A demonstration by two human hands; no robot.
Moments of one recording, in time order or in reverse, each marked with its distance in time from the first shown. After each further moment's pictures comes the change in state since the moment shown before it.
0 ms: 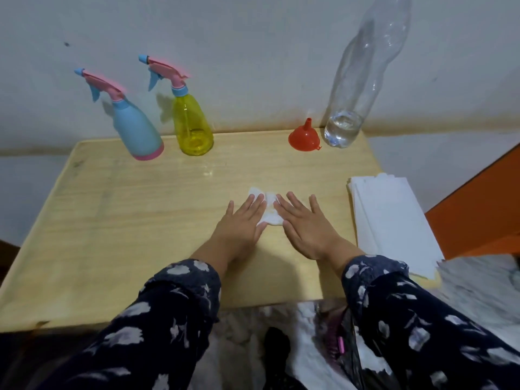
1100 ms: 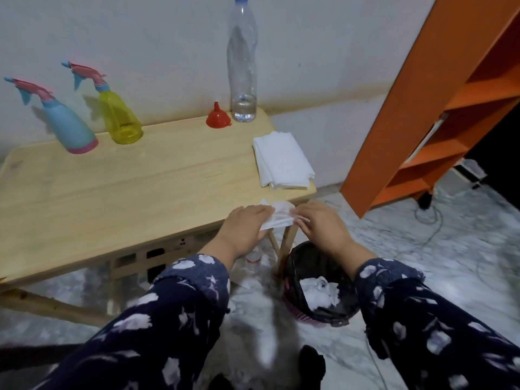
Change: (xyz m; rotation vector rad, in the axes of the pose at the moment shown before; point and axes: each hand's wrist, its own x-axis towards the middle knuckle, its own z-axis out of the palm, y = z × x) left_hand -0.119 0.200 0.019 -0.033 0.123 0.375; right_hand -0.283 0.002 -0.009 0.092 0.423 0.298
